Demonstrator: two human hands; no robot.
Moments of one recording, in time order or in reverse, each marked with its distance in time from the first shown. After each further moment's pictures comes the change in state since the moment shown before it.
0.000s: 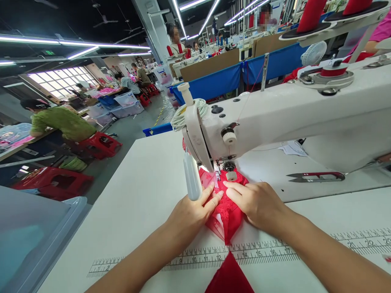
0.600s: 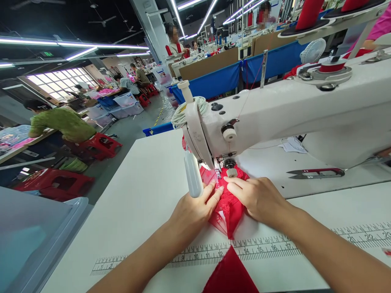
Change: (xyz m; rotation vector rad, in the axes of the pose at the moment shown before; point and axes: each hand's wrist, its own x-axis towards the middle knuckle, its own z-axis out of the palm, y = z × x) left_hand 0.003 0.001 0.005 0.047 0.050 0.018; right_hand 0.007 0.003 -0.009 0.040 -0.080 0.012
